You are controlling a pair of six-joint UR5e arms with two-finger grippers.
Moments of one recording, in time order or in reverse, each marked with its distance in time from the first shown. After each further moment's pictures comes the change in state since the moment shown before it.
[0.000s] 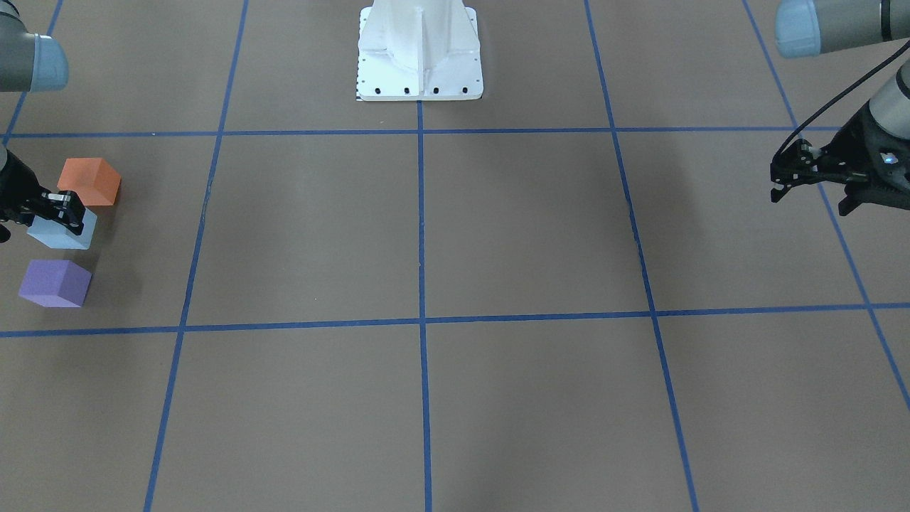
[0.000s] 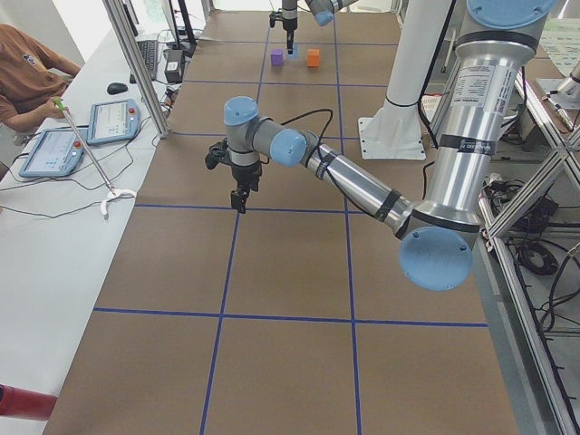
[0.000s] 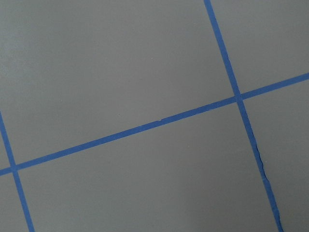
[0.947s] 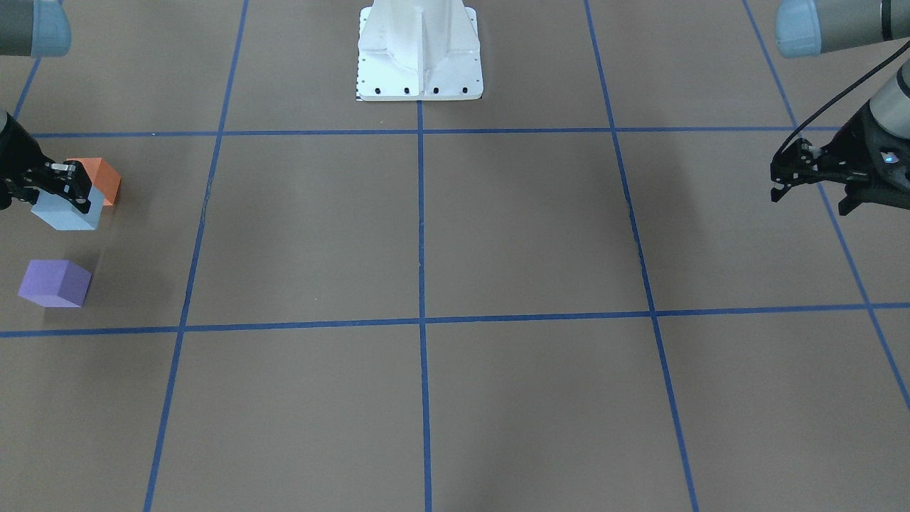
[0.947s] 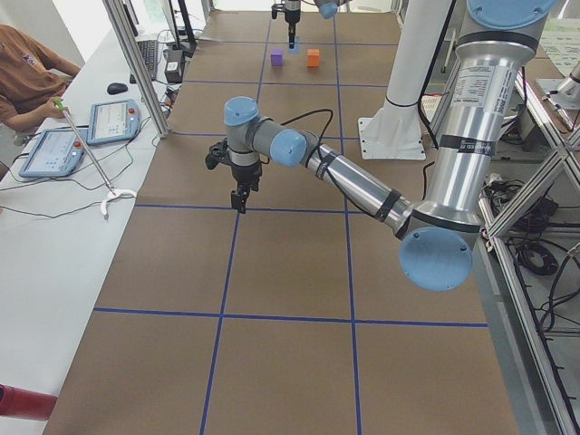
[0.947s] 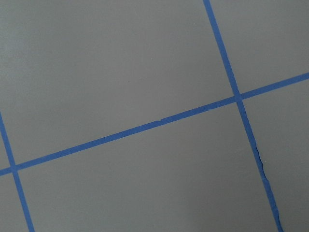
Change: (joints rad) left arm -0.001 0.001 0.000 0.000 -0.003 0.002; right arm 0.003 -0.027 0.136 -0.036 0.001 0.002
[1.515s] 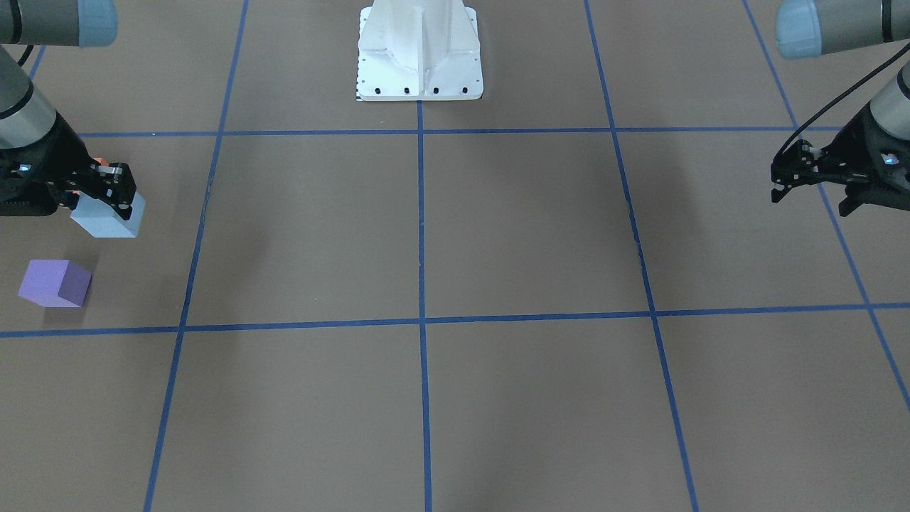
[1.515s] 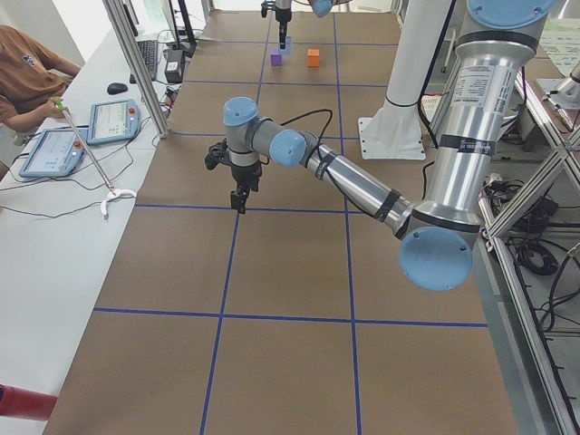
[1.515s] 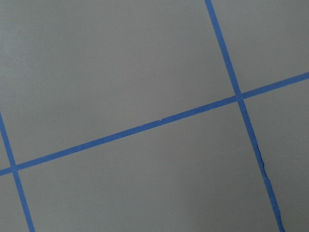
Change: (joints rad) left arm -0.001 0.000 0.001 0.000 -0.001 0.003; right arm -0.014 0.150 0.087 -0.219 -0.017 0.027
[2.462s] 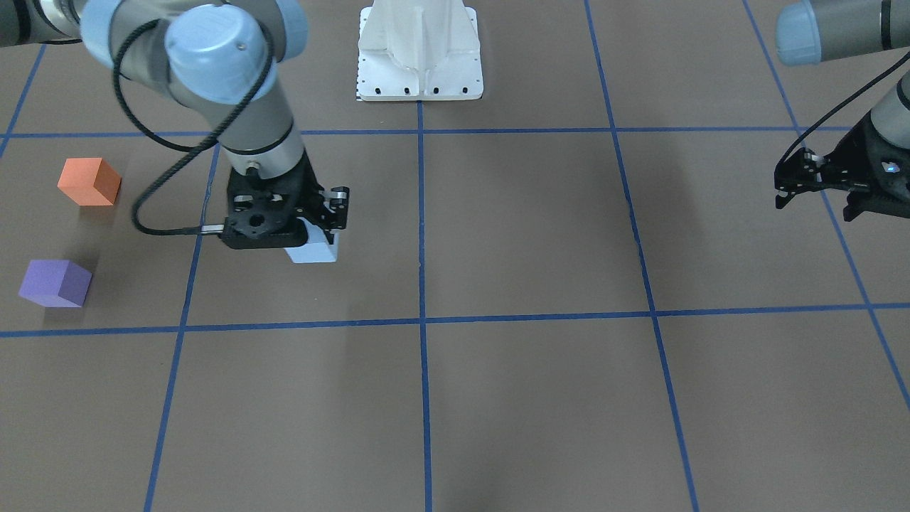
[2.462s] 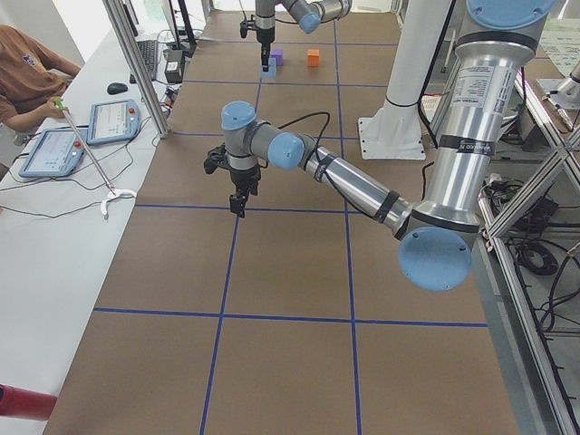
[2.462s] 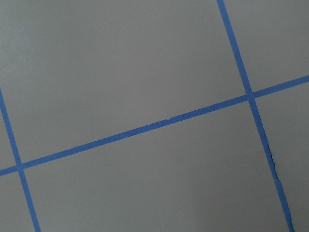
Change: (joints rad) left arm 0.001 -0.002 0.022 -0.001 0.002 0.004; right arm -0.112 0.527 -0.161 -0.306 -0.061 0.100
